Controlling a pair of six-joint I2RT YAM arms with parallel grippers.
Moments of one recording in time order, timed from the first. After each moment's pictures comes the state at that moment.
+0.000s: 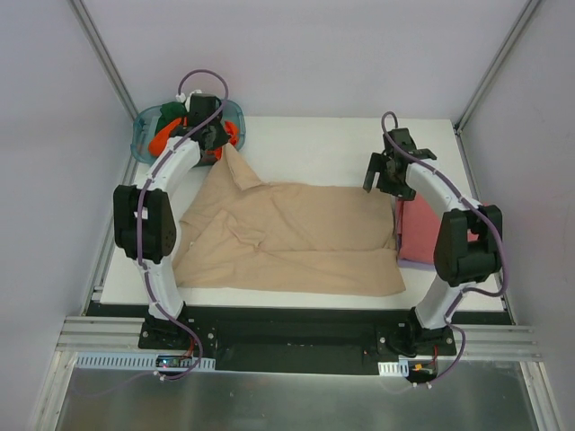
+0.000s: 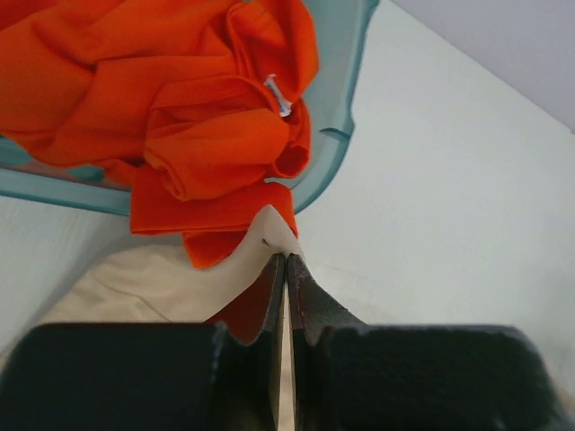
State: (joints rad) left arm -0.17 1.91 1.66 -0.41 -0.10 -0.63; right arm 0.21 1.73 1.37 -0.73 0.19 0.41
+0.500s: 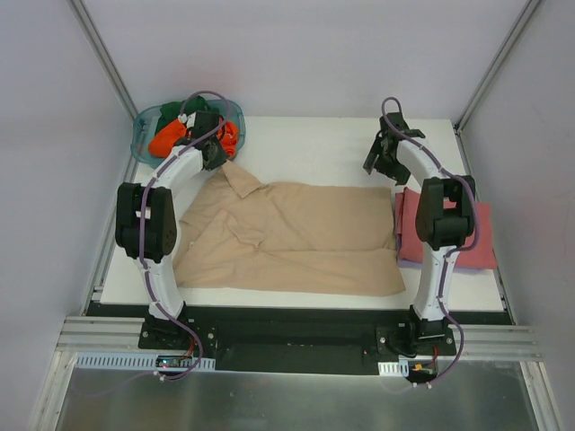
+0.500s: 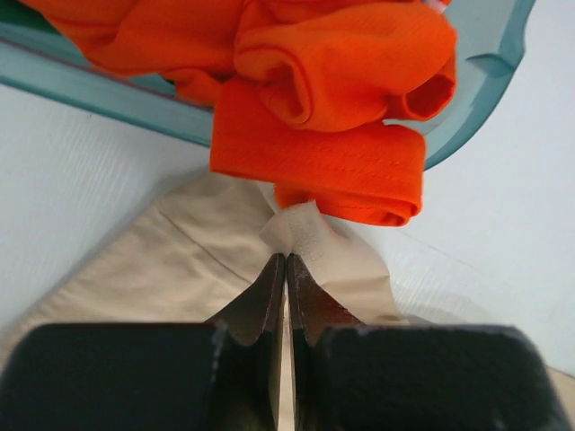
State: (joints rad) left arm -0.17 1.93 1.54 -0.45 -0.19 -0.64; right arm 0.15 2.10 1.74 -0.77 0.25 0.53
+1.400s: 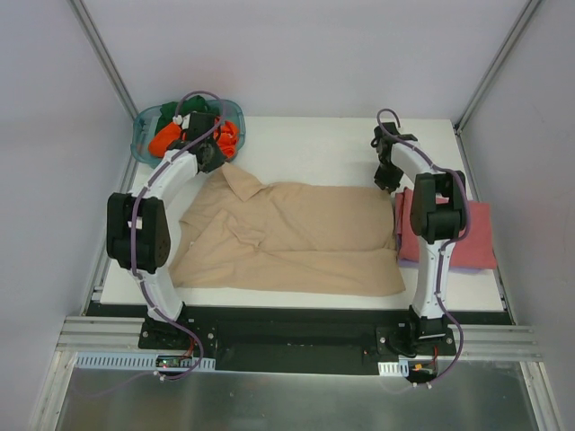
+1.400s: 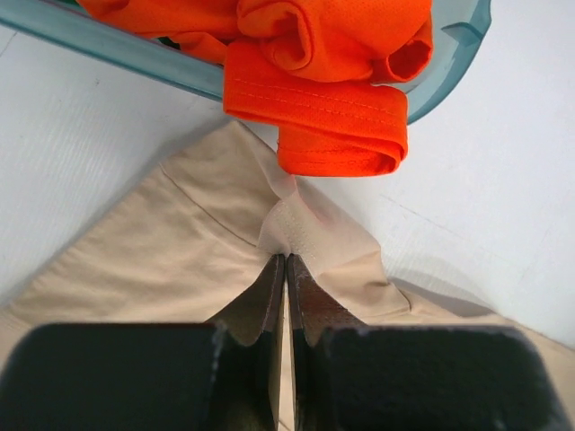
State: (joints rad) left arm -0.17 1.82 1.46 -0.47 -0.17 -0.67; right arm 0.15 2.24 1.80 -0.86 0.37 0.60
